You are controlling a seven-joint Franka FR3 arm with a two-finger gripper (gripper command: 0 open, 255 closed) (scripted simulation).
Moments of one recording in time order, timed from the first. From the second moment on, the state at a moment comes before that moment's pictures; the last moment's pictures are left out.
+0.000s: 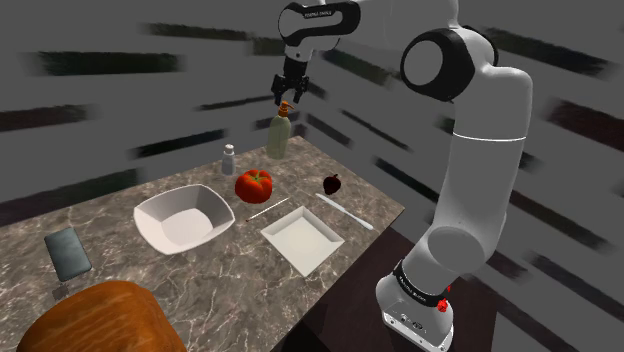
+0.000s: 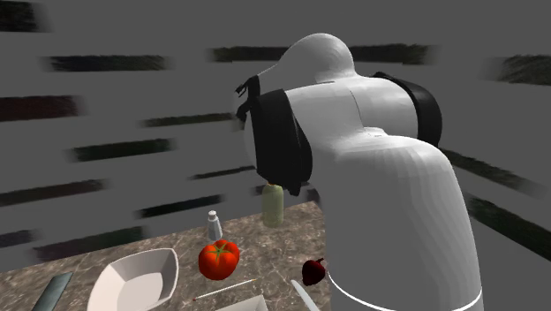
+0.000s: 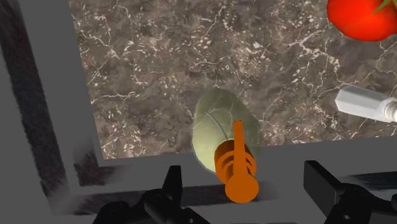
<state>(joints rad) -0.07 0.40 -0.16 -1.49 0.10 1.92 -0.19</state>
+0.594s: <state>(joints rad) -0.07 0.43 -0.16 -1.54 0.10 1.99 -0.19</state>
